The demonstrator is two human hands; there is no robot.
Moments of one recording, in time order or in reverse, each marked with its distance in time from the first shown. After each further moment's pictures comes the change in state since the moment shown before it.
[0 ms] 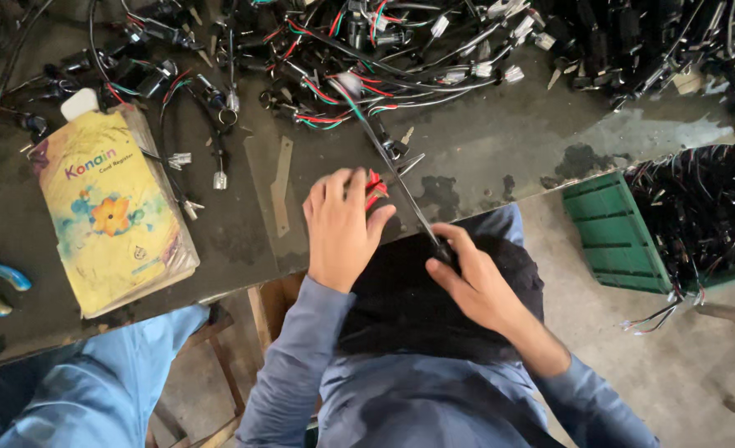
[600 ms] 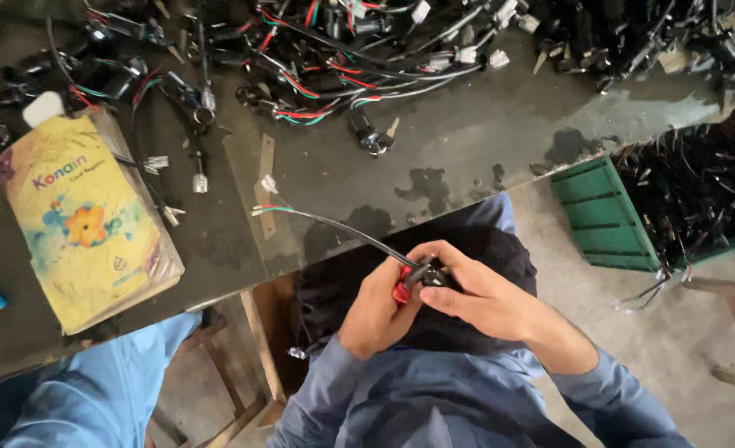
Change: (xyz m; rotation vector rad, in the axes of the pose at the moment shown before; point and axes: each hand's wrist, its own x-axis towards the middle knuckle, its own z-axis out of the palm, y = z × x) left_hand -0.091 0.026 0.015 -0.825 -0.464 -0.239; right_hand -0.010 -0.035 -0.017 0.366 -0.391 0.160
